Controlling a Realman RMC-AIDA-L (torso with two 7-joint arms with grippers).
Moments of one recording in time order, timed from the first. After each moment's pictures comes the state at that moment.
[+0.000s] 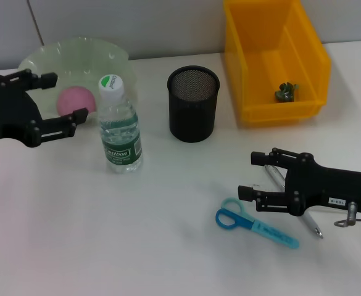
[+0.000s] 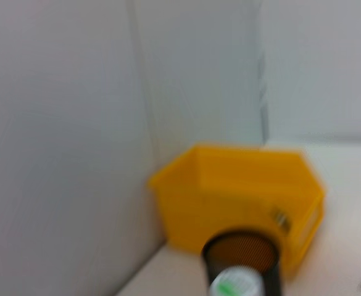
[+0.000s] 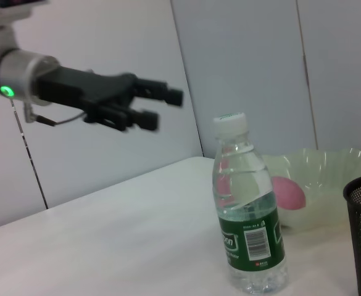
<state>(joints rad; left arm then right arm) -0.17 -2.06 1.20 1.47 1.83 1.23 -1.68 0.31 2.06 -0.95 -0.61 -1.66 -1.51 1.17</state>
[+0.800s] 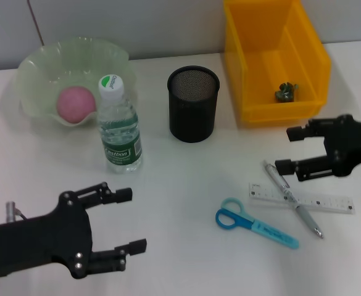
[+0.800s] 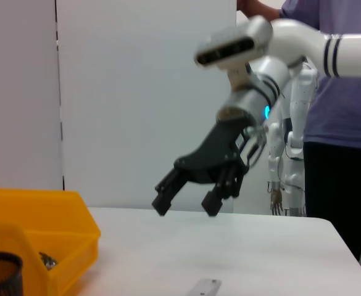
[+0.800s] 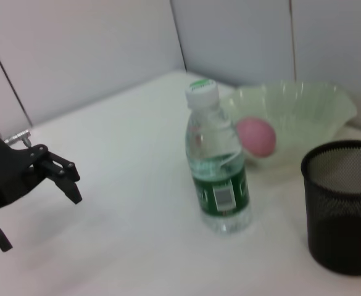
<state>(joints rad) -0.28 -2.06 1.09 0.73 1.62 1.71 -1.00 0.33 2.03 -0.91 -1.27 -1.99 -1.68 1.83</state>
